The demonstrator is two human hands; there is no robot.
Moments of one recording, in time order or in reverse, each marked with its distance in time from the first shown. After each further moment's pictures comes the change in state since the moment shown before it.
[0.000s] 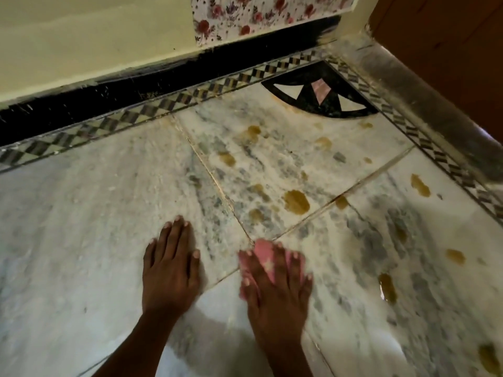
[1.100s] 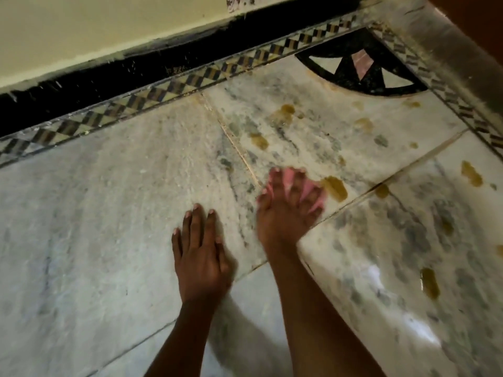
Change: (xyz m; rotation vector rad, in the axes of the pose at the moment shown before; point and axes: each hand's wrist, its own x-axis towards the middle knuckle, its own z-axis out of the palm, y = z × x) left_hand -0.004 0.002 -0.009 -0.018 -0.022 -0.125; right_hand 0.139 -0.086 0.029 0.060 -0.047 0.248
